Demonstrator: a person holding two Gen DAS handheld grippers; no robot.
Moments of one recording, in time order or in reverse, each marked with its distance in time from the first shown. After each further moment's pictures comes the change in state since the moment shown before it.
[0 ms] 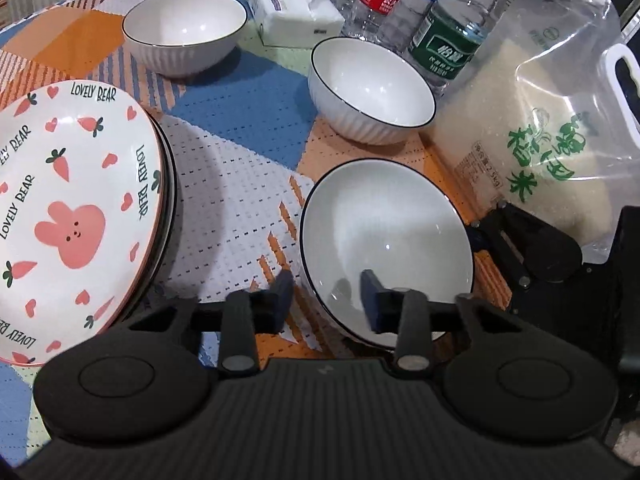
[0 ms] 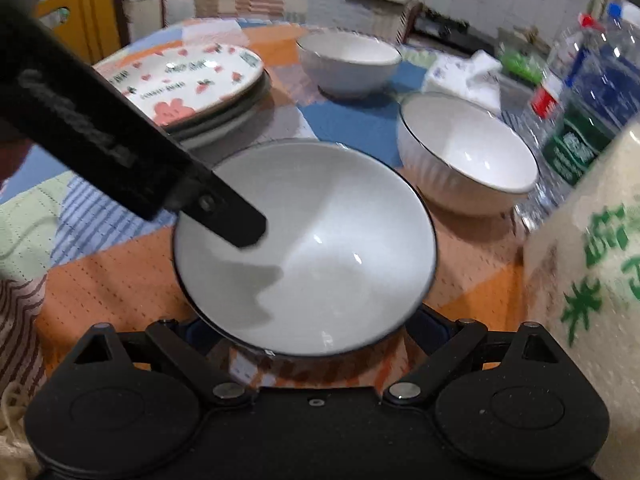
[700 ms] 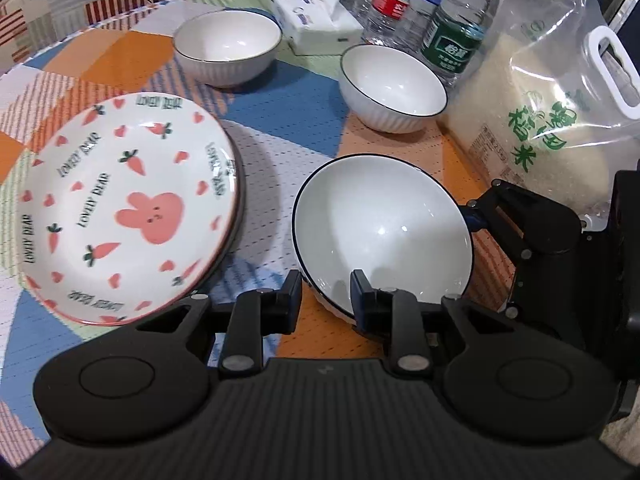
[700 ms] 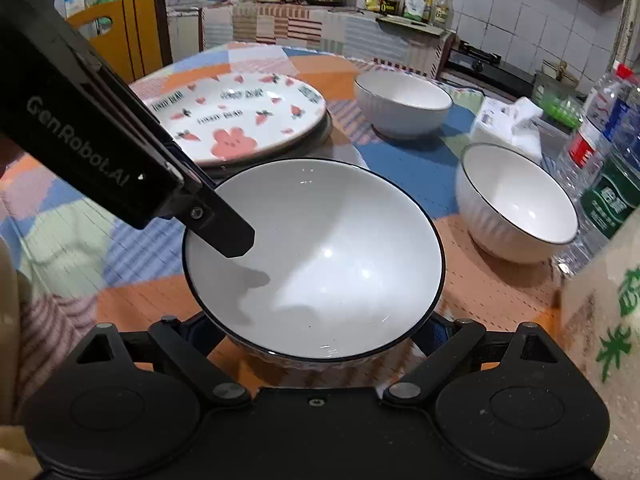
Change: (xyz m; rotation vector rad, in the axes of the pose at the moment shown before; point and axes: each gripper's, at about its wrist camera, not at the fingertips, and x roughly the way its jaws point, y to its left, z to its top) left arm -0.053 0.010 -0.018 0.061 -0.002 0.094; right arm -0.012 0.030 0.015 -0.027 -0.066 0.075
